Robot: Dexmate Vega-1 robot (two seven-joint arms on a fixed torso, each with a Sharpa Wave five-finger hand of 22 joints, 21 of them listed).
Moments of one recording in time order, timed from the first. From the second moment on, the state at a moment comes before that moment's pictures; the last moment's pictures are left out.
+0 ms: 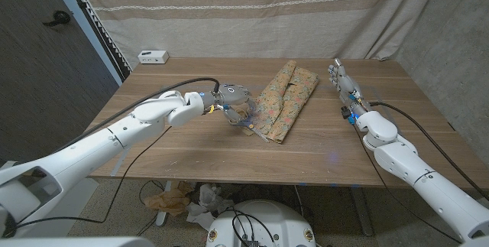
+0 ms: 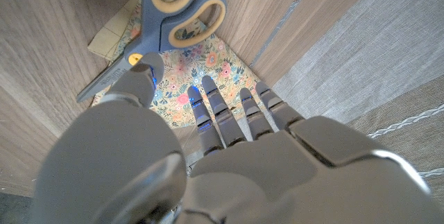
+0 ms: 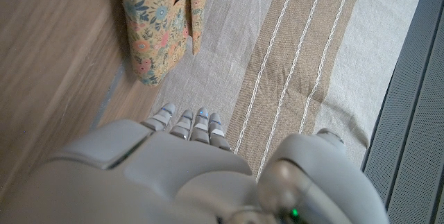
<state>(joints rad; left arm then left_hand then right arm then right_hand) 0.63 0.87 0.72 -1.79 0.97 -0.27 -0.14 0.73 -0.19 0.65 -0.17 0.30 0.48 -0.22 0.34 0.29 0.60 -0.22 0.24 0.28 0.25 -0.04 0.20 0.19 0.25 -0.04 0.19 0.17 -0.98 -0.65 -0.30 -1.51 0.56 0.30 -0.07 0.33 -0.01 -0.31 0.04 0.54 0.00 0.05 0.19 0.18 0.02 0.02 0.21 0.19 -0.07 -0.03 0.18 0.18 -0.10 0.04 0.27 0.17</state>
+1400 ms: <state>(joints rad) 0.59 0.85 0.77 -1.74 0.96 -0.31 -0.18 0.78 -0.18 0.62 -0.18 0.32 0.39 -0.22 0.32 0.30 0.52 -0.22 0.22 0.30 0.33 -0.04 0.22 0.21 0.26 -0.04 0.20 0.17 -1.00 -0.65 -0.30 -1.53 0.55 0.28 -0.10 0.35 0.00 -0.30 0.04 0.56 -0.01 0.05 0.19 0.18 0.02 0.02 0.21 0.19 -0.08 -0.03 0.18 0.18 -0.10 0.04 0.24 0.17</state>
